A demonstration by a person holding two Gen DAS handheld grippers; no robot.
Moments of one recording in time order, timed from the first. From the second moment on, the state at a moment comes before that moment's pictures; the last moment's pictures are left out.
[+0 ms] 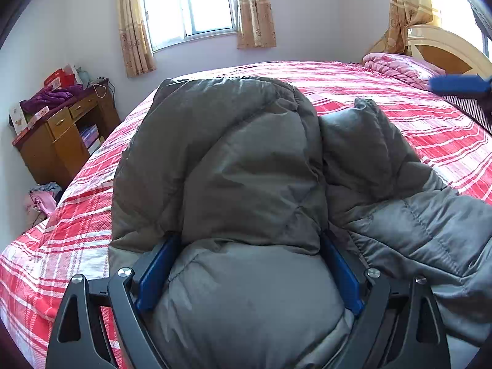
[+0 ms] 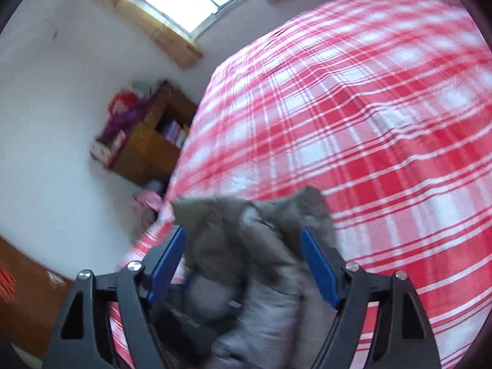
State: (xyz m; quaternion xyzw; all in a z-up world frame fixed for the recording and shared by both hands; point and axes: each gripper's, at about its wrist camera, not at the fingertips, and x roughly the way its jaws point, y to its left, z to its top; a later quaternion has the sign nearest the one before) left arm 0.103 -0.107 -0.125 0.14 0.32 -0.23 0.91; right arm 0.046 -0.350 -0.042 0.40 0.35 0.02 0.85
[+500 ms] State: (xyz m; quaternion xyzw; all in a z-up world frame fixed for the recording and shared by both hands) left arm 0.106 -0.067 -0.107 0.04 0.33 -0.26 0.91; right arm 0.024 -0.313 -0.156 0.37 0.35 -0.16 0.85
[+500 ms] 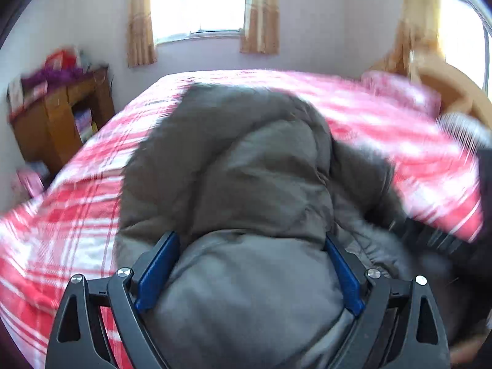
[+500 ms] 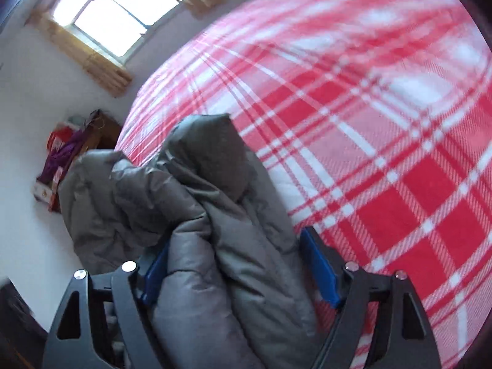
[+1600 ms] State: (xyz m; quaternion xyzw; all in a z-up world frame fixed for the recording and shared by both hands) left arm 0.139 -0.010 -0.134 -0.19 0.45 -0.35 0.80; right arm 0.064 -0.302 -0.165 0.21 0.43 0.05 0.88
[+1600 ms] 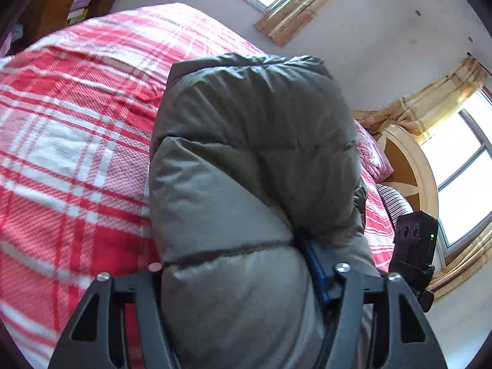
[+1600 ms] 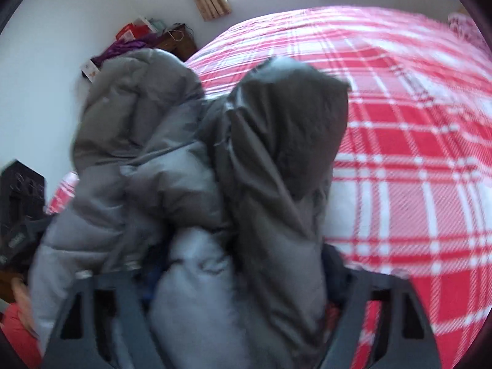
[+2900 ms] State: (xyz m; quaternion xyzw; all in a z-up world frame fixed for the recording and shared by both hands) left arm 0.170 0.238 -0.155 -0.09 0.39 0.05 0.92; right arm 0.207 0.003 -0.177 0.28 0.41 0.26 0.83
